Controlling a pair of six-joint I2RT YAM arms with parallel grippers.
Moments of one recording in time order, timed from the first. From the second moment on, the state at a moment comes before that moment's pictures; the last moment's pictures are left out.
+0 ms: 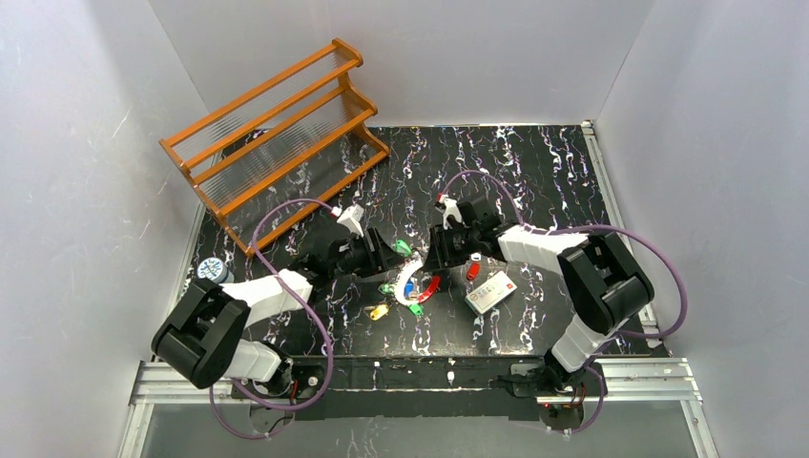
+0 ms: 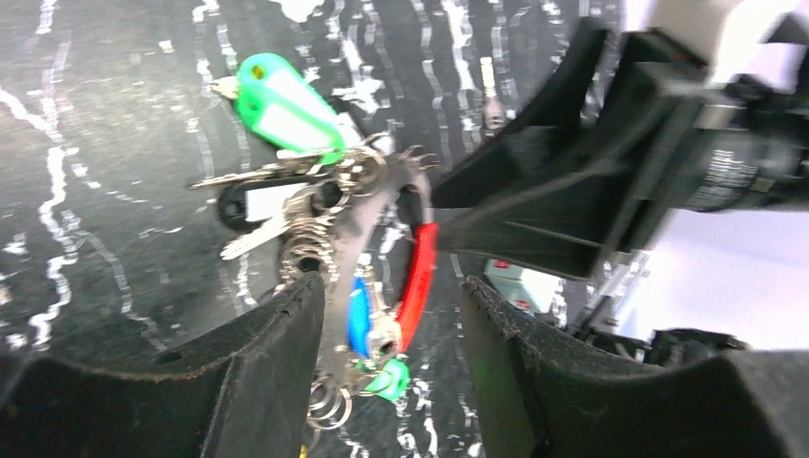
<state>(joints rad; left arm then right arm) -0.58 1.35 0.47 0.41 0.29 -0.84 0.60 1.68 0.86 -0.09 -0.51 0.34</state>
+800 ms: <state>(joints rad) -0.64 1.63 0.57 0.42 0.36 -0.81 0.60 1.70 0.78 -0.06 -0.60 0.43</state>
